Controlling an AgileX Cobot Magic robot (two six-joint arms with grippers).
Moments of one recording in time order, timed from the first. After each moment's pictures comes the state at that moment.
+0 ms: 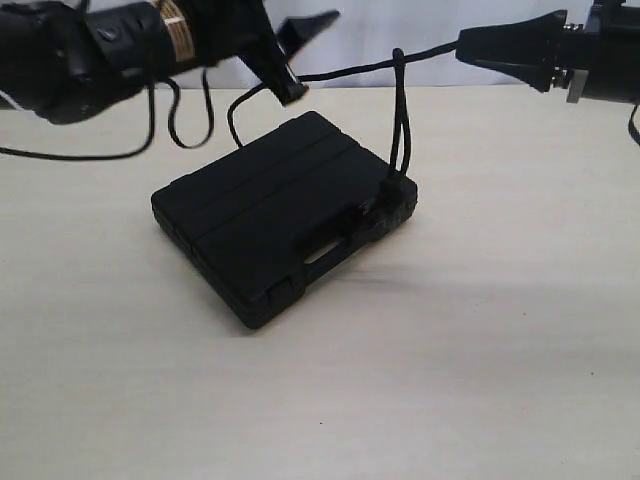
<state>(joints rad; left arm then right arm) -0.26 1.82 -1.17 0.70 -0.62 -0.02 -0.16 1.56 -0.97 1.61 1.21 -1.57</state>
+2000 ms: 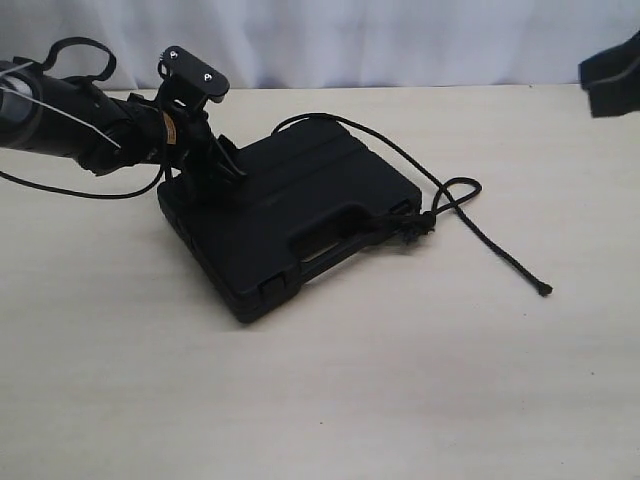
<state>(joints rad) -0.19 2.09 -1.19 0.47 -0.07 -0.11 -0.01 1.16 -0.98 0.49 0.67 -0.72</state>
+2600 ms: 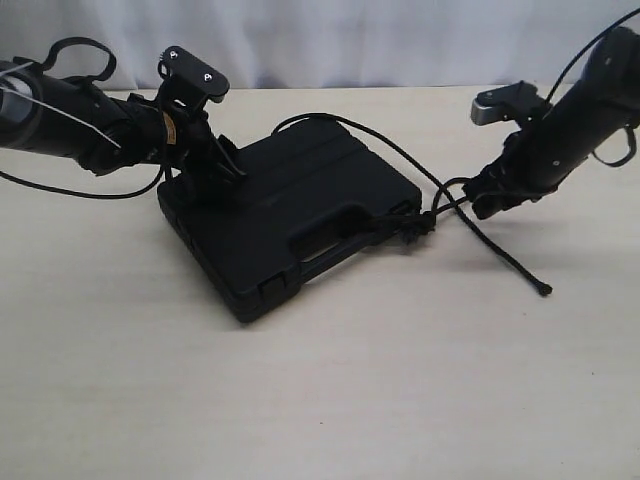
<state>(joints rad) -0.19 2.09 -1.19 0.47 -0.07 -0.11 0.00 2.03 -1.36 0.27 0.76 -0.56</state>
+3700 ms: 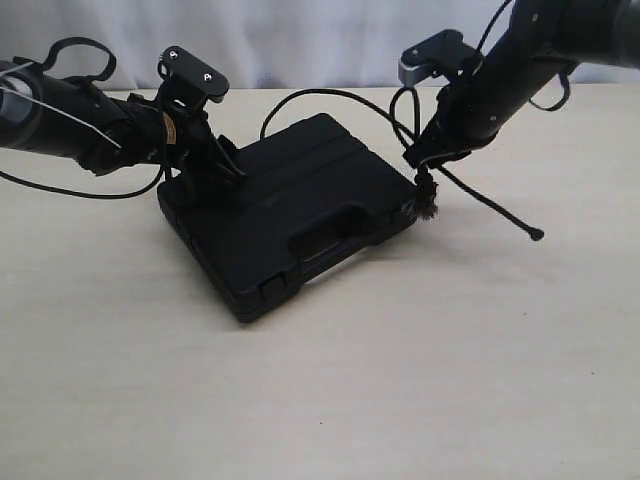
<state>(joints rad) -0.19 2.09 -1.19 0.47 -0.07 -0.11 0.19 2.00 -1.53 0.17 0.78 -0.53</state>
